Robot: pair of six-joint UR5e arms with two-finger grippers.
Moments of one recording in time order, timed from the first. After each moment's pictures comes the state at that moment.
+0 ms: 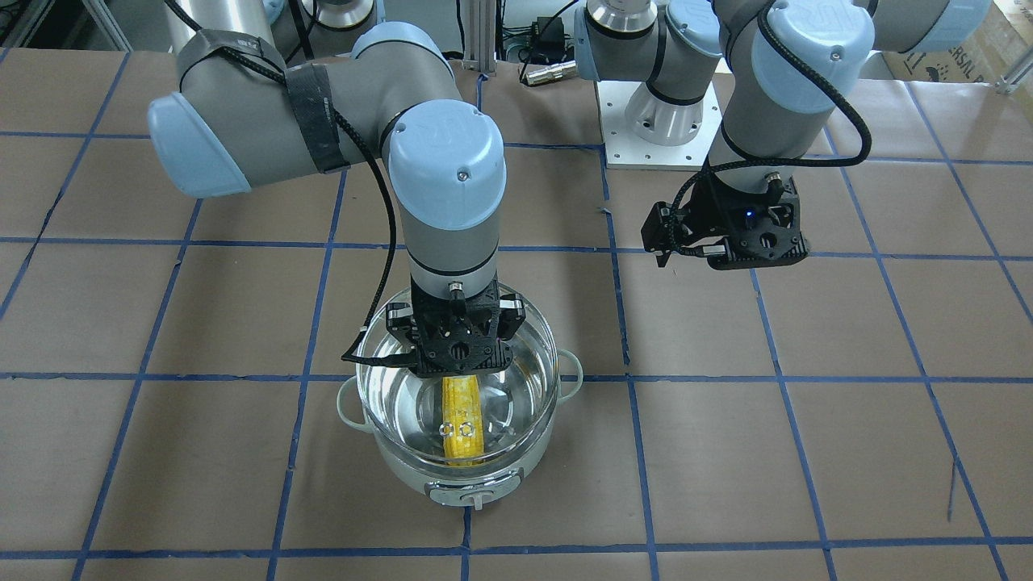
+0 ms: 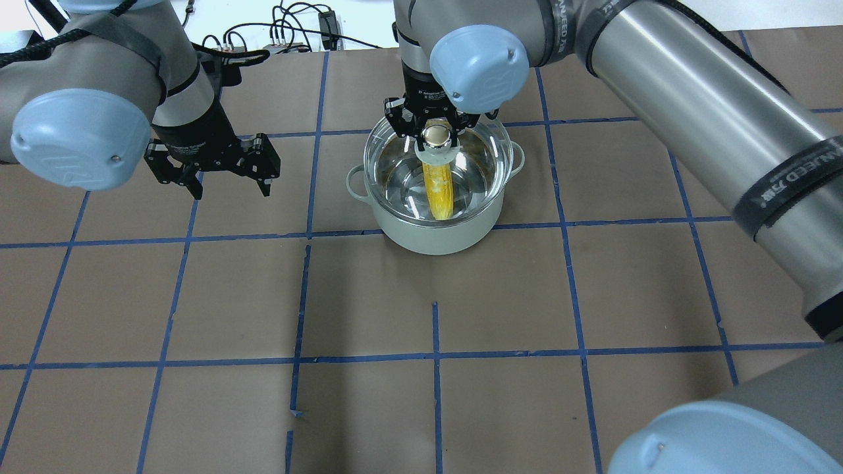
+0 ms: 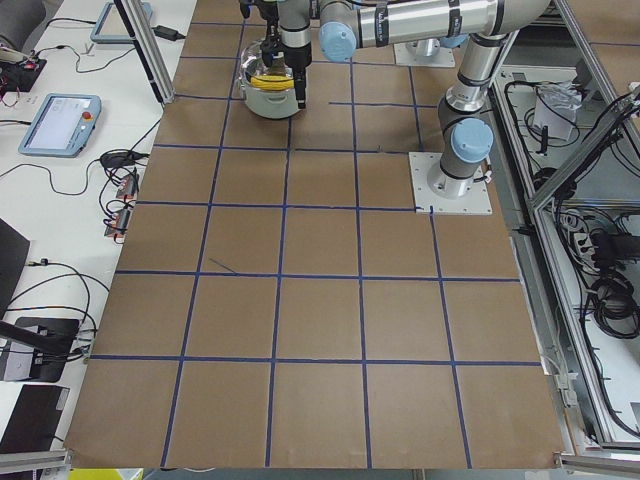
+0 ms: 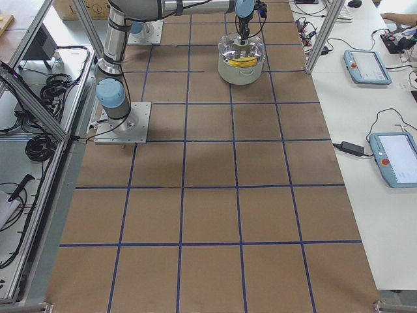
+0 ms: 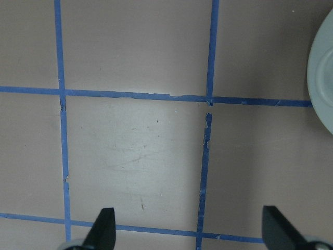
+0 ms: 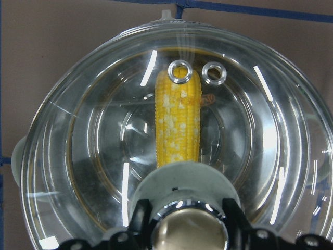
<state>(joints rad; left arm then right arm) -1.56 -1.63 -1.68 -1.45 1.65 -0.06 1.92 -1.10 1.27 -1.77 -1.58 0.24</state>
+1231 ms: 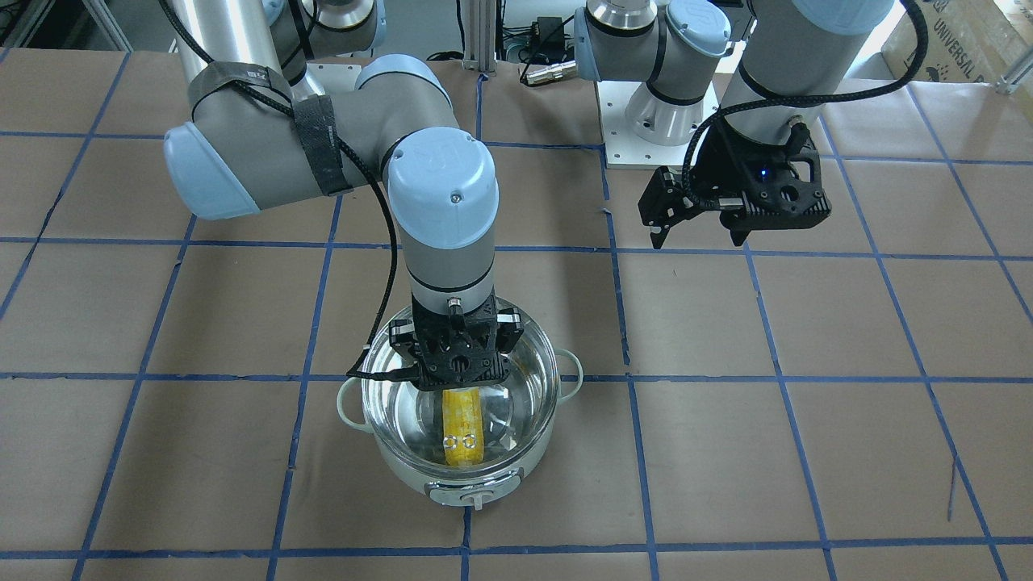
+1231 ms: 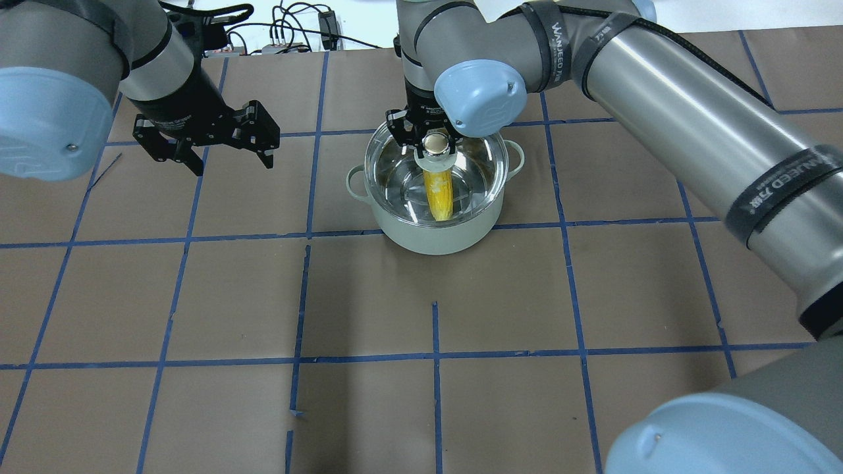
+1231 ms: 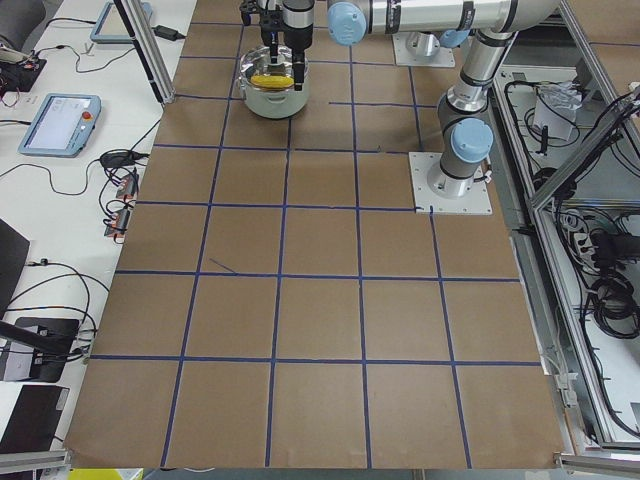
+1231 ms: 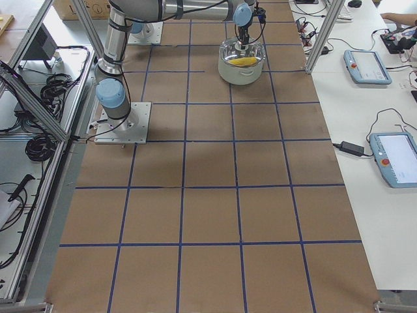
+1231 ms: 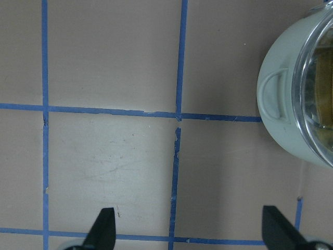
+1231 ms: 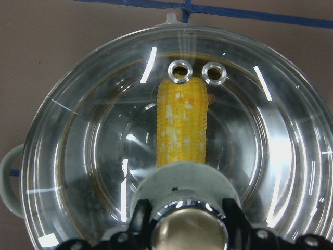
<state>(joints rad) -1.56 -1.59 -1.63 -1.45 1.56 -0.06 1.92 -1.09 1.32 -1.85 -1.58 0.23</state>
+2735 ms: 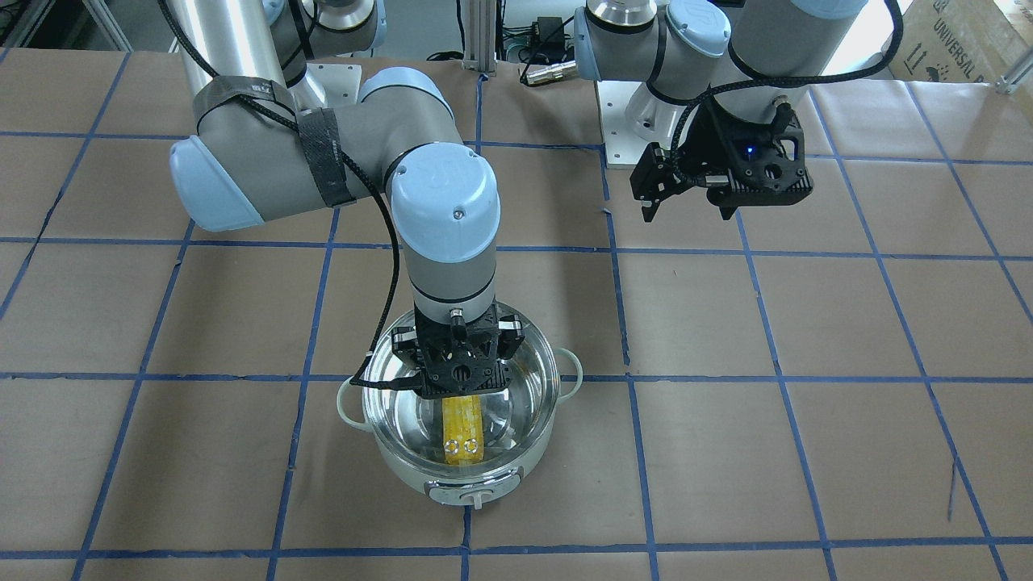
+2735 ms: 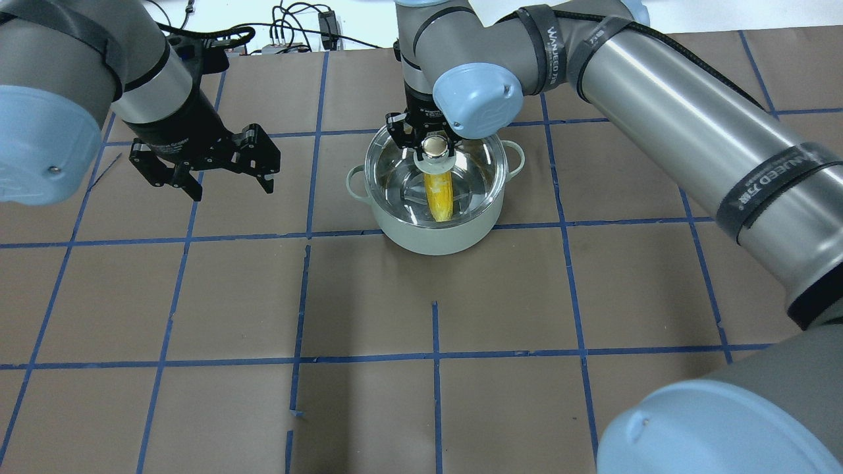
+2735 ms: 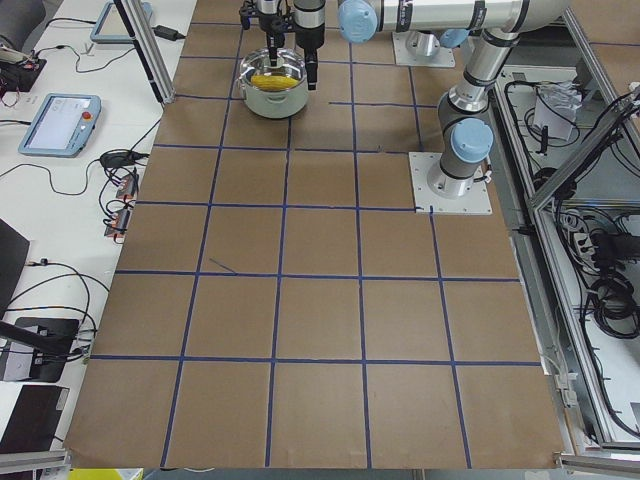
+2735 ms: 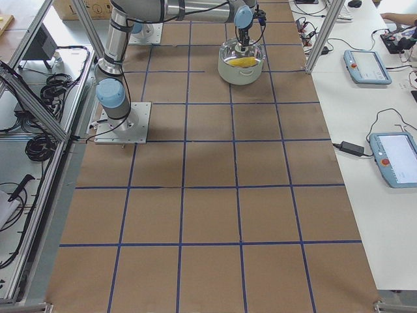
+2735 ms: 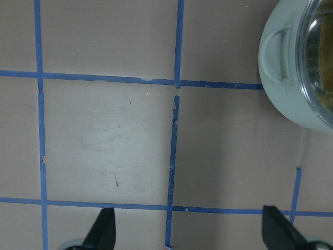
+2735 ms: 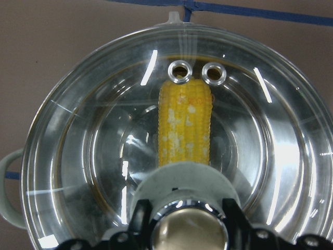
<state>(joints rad) -1.56 -1.54 -1.67 -1.52 1.56 -0.06 1.92 -1.07 1.31 -1.85 -1.57 0.23</state>
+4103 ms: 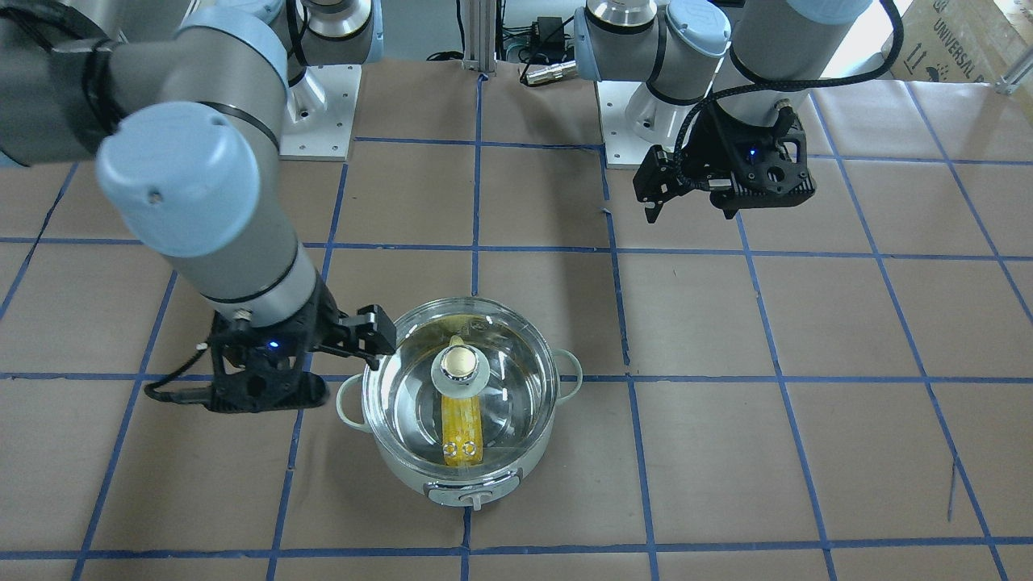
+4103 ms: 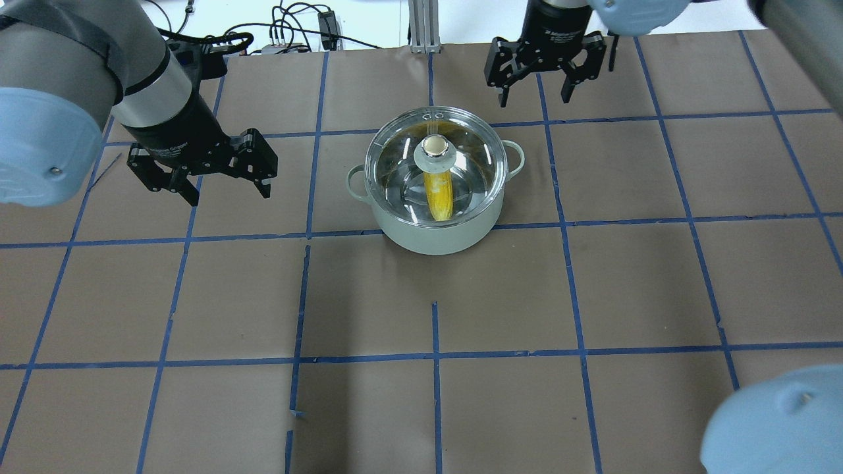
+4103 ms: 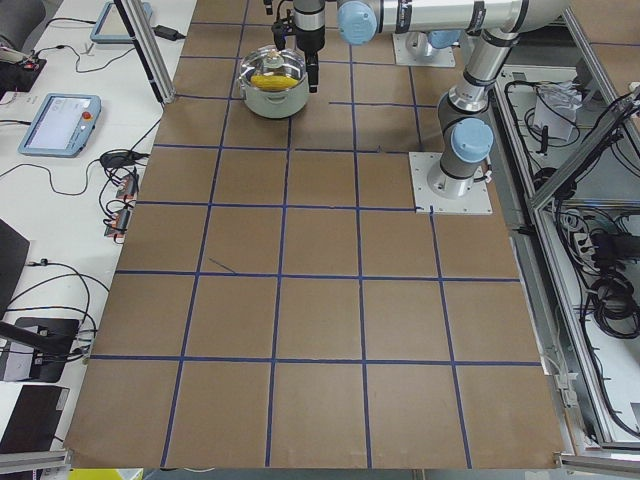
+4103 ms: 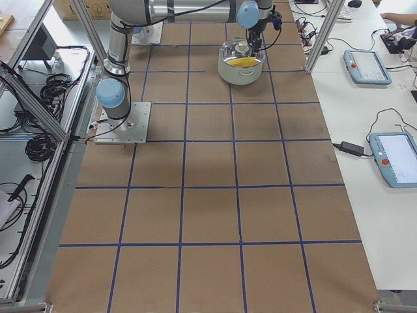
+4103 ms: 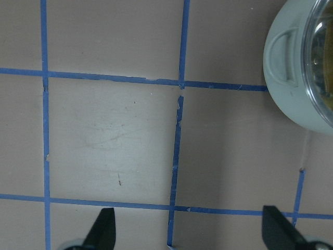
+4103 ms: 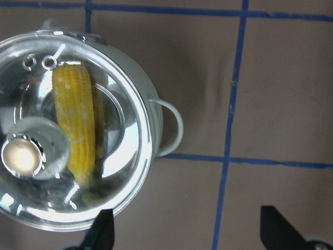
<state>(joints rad) -1.56 -1.54 -1.68 -1.53 1.57 -0.07 1.65 -1.24 1.26 -1.53 -1.52 0.01</state>
